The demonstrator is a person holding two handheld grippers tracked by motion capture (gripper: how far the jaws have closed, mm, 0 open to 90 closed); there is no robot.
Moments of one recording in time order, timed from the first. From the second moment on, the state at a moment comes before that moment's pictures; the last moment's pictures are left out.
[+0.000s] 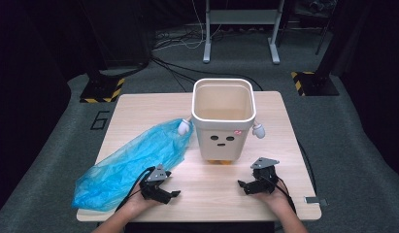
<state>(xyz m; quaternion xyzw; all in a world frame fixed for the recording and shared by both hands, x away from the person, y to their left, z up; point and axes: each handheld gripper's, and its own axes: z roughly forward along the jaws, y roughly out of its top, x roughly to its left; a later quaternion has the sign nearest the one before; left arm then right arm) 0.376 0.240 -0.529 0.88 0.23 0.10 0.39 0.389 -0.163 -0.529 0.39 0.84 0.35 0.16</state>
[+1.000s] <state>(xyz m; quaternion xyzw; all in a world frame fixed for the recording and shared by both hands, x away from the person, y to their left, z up) 0.370 0.239 -0.525 0.89 0.21 0.09 0.38 0.389 -0.163 -0.529 0.39 0.84 0.35 0.16</state>
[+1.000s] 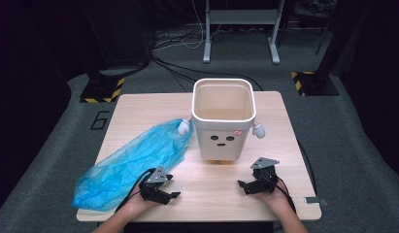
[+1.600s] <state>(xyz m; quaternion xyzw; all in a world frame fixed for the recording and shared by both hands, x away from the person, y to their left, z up) 0.370 0.254 -0.503 0.88 0.23 0.09 0.41 0.389 -0.163 -0.529 0.39 0.84 0.35 0.16</state>
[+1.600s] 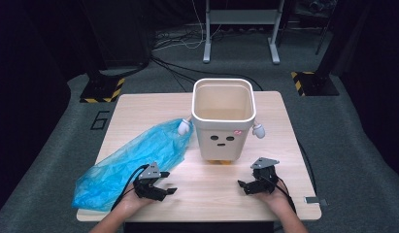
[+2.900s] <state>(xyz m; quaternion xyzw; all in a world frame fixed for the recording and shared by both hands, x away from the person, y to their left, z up) 0.379 0.296 -0.483 0.86 0.27 0.10 0.42 0.389 -0.163 -0.529 0.39 0.84 0.35 0.16</state>
